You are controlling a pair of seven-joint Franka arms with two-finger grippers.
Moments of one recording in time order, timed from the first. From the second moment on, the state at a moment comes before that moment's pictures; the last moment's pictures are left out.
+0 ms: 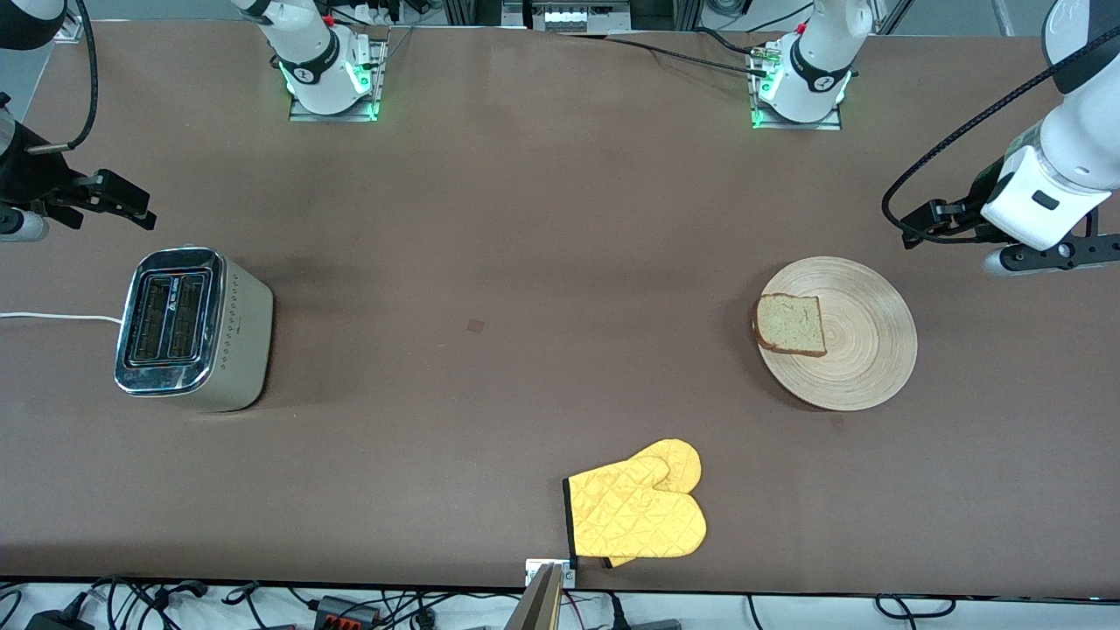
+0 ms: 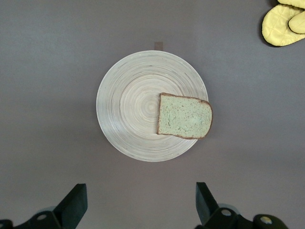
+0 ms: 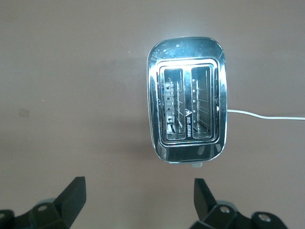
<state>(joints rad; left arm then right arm) 0.13 0.02 -0.21 -1.70 0.04 1.63 -0.20 -0.03 -0.04 -0.02 -1.75 0.00 1.70 -0.05</state>
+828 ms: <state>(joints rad) 0.14 0.03 -0.20 -1.70 0.04 1.63 -0.21 -0.03 -0.04 -0.02 -1.75 0.00 1.70 -0.05</state>
